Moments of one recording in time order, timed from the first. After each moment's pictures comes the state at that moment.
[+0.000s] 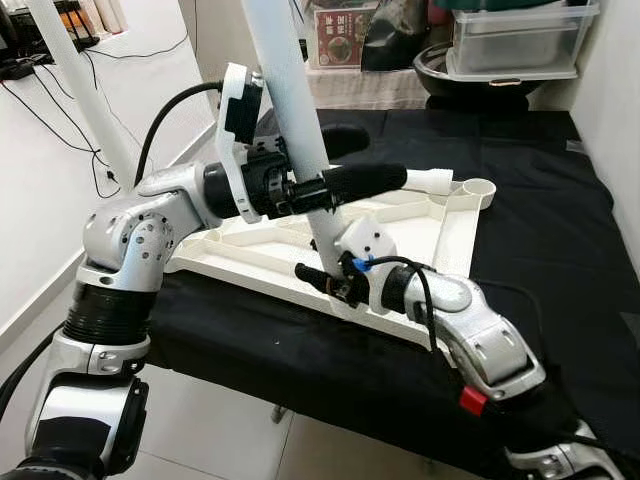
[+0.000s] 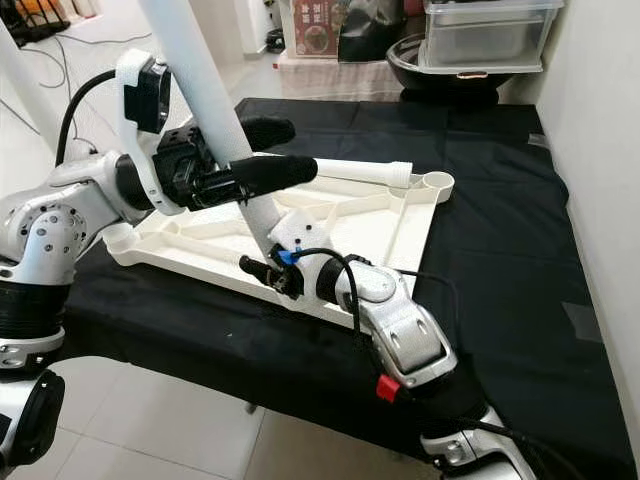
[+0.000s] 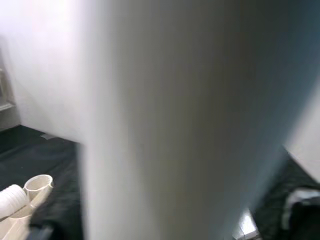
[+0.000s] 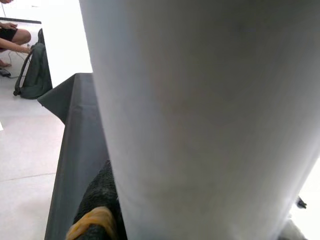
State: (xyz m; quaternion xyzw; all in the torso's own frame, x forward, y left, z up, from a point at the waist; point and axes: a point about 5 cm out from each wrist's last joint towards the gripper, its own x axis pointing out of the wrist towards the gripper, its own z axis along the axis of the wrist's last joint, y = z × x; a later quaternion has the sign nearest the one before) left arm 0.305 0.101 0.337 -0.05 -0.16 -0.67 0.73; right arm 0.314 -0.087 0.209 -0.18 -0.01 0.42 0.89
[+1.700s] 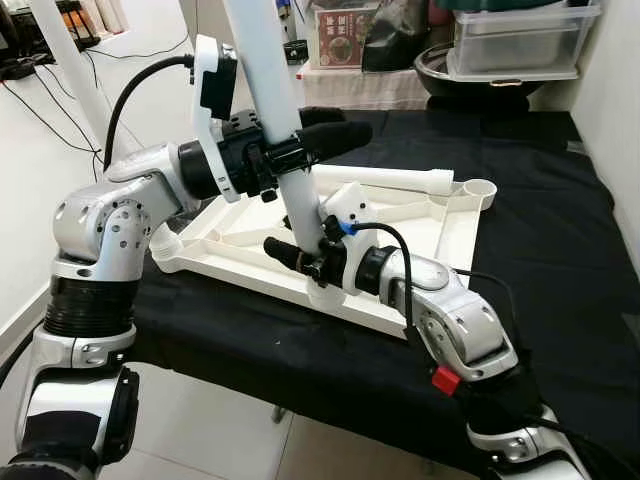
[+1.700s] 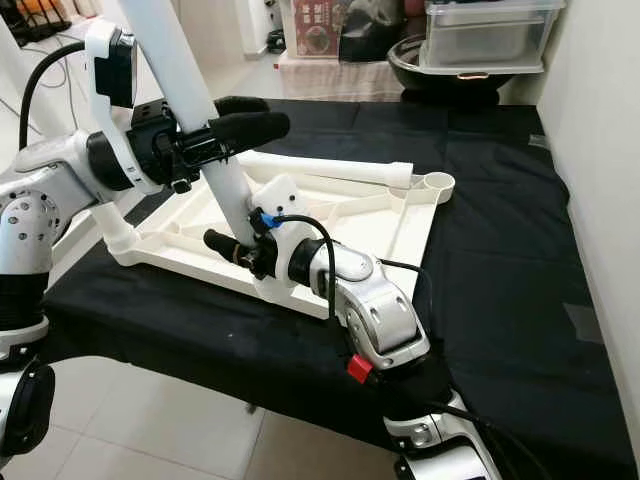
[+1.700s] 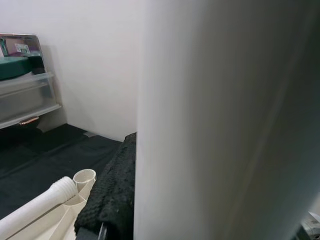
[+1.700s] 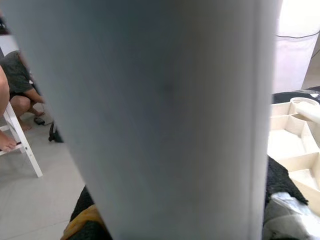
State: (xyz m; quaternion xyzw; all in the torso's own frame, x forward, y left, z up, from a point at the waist) left arm 0.308 0.113 0.349 -0.03 -0.17 -0.62 0.76; right arm 0.315 -0.053 0.231 -0.06 -0.01 0.45 0.89
